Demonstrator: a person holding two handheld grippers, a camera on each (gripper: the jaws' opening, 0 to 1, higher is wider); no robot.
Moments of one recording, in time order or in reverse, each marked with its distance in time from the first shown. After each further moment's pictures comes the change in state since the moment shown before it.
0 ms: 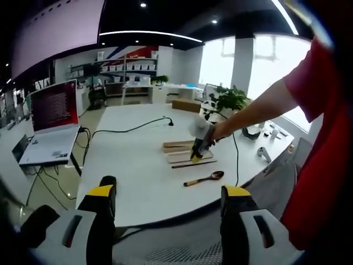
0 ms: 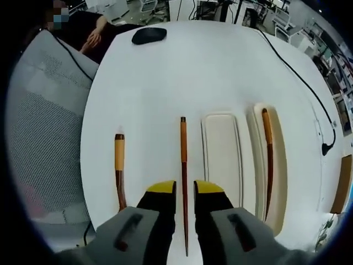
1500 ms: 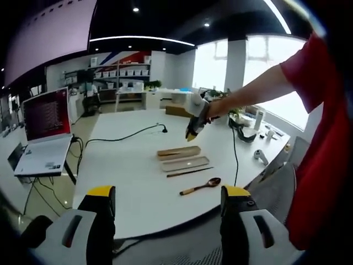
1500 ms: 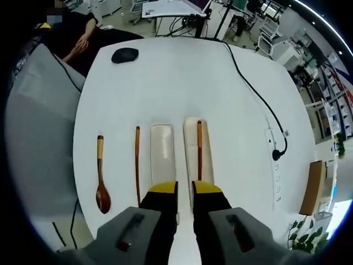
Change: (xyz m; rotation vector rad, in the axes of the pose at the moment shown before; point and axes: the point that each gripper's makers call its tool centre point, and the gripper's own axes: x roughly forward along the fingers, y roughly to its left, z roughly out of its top) left arm 0.017 -0.010 0.021 0.034 -0.040 -0.043; right arm -0.101 -0.070 0.014 -0.034 -0.006 -0.171
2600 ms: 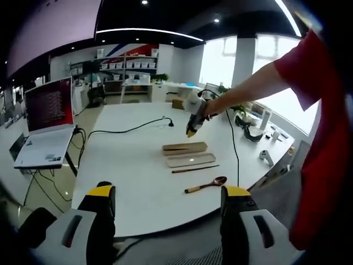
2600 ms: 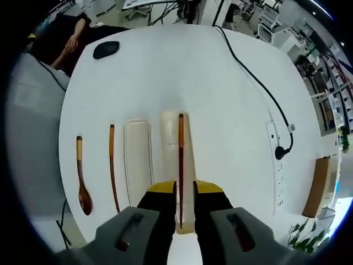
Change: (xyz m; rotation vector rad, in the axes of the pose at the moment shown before) left arm 0.018 0.013 -0.006 -0.042 0.045 0.029; right arm 0.031 -0.062 -0.007 0.033 0.057 0.013
